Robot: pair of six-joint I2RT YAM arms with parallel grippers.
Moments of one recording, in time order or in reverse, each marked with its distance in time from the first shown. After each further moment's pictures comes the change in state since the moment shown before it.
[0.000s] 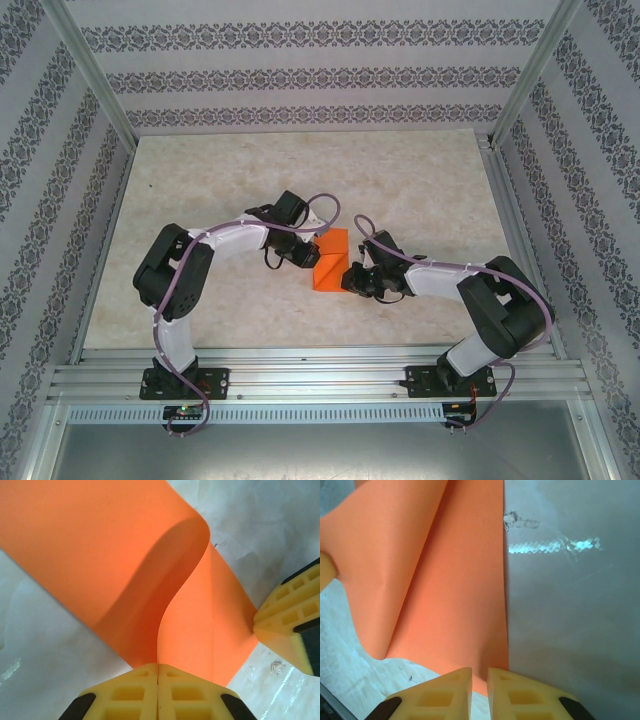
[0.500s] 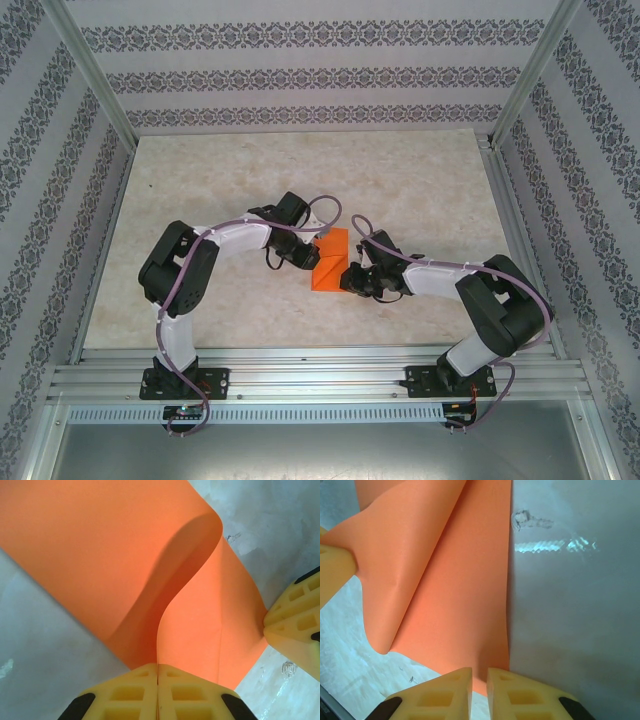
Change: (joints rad) left arm 0.000 0.032 0.020 -0.016 0.000 0.007; right arm 0.013 0.010 0.014 -0.011 0.007 -0.008
